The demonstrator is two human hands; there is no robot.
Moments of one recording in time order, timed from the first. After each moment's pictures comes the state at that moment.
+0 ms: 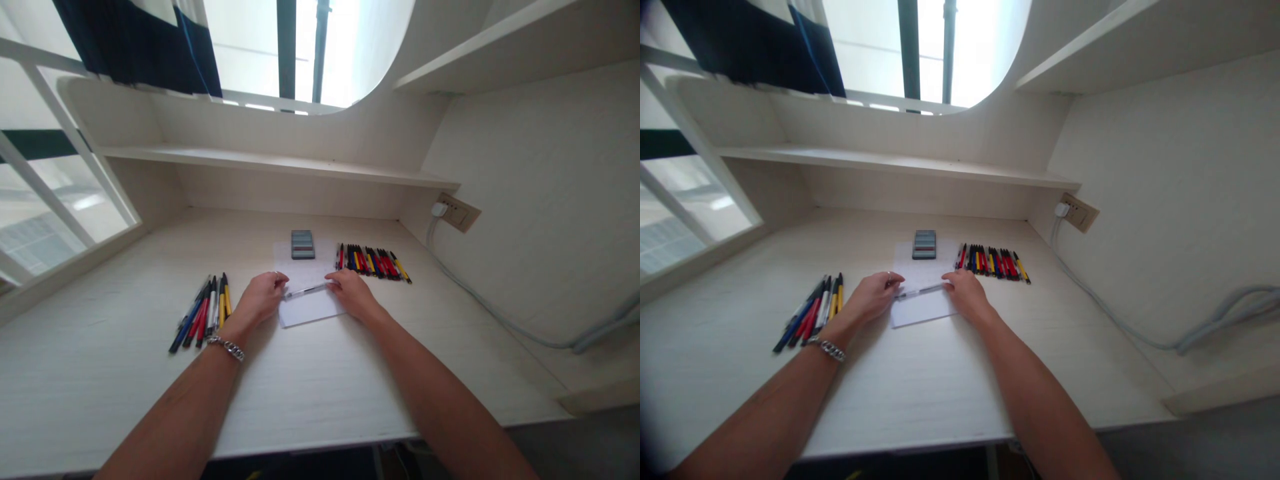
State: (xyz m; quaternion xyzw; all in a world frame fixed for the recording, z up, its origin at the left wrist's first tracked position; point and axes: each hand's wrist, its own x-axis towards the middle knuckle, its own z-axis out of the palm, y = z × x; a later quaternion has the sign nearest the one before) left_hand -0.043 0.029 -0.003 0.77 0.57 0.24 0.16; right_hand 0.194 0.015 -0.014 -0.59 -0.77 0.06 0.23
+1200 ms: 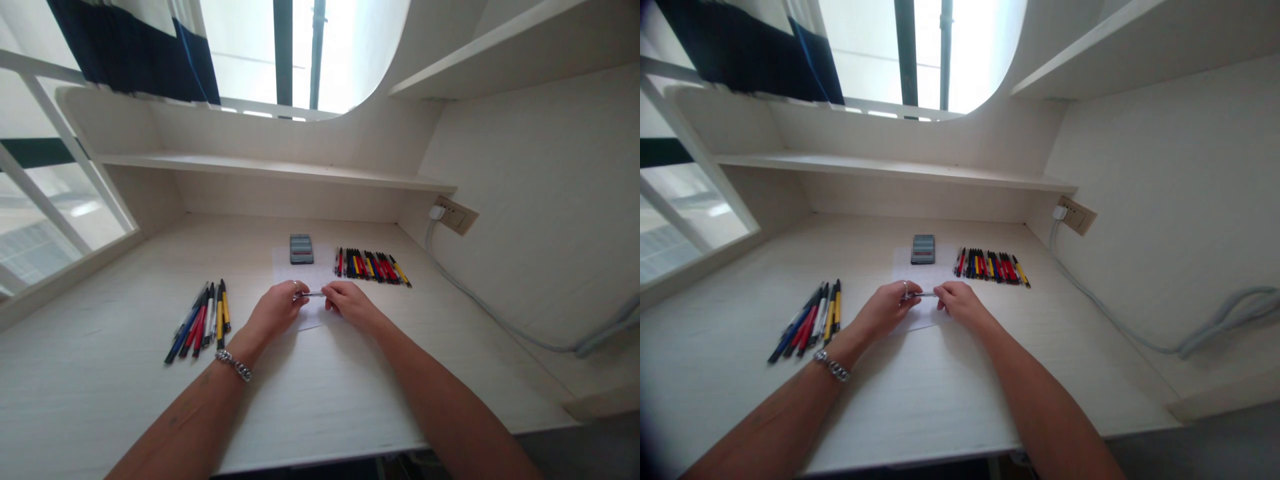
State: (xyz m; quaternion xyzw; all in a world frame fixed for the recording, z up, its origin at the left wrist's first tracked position) left_hand -0.017 0.008 0.001 0.83 0.46 0.27 0.15; right_hand 0.186 0.001 -0.004 -0.53 -0.72 0.33 0.31
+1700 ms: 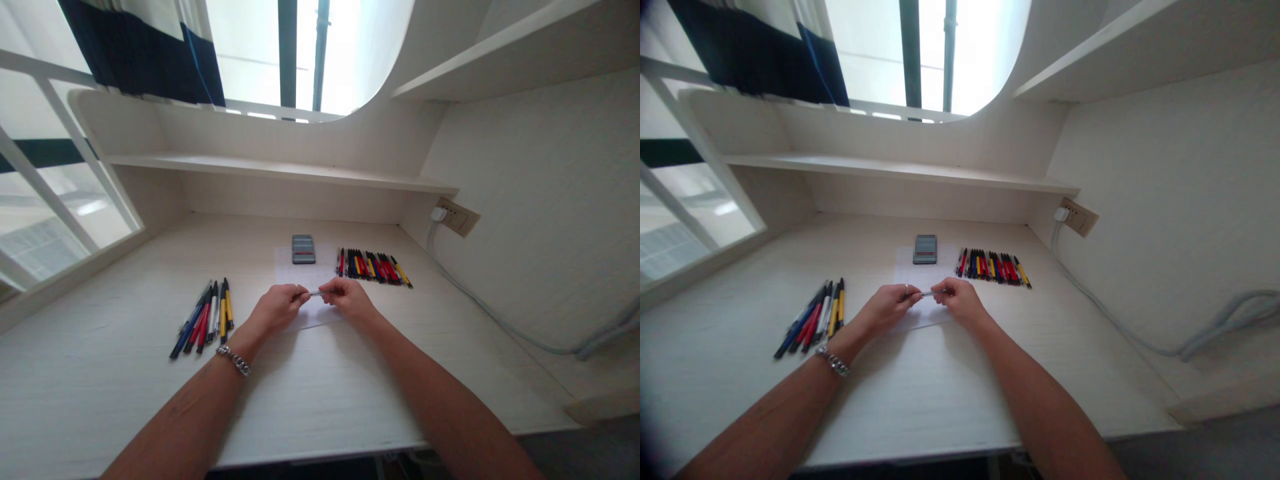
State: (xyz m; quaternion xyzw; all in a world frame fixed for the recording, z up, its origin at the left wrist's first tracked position) left_hand -0.020 0.009 0.005 0.83 0.47 0.22 0.18; right_hand 0.179 0.002 -0.007 -0.46 -0.65 0.40 0.45
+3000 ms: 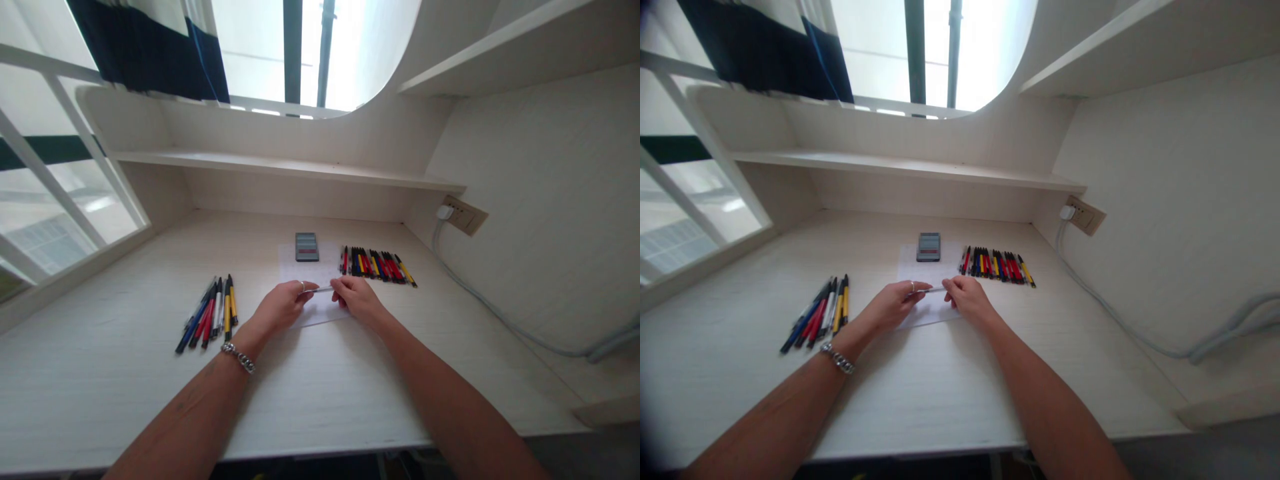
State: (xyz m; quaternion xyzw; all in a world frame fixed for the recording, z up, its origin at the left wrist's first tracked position) left_hand -0.019 0.007 0.005 0.84 0.43 0.25 0.20; right_hand 0.187 0.001 -0.005 -0.53 -0.66 0.37 0.39
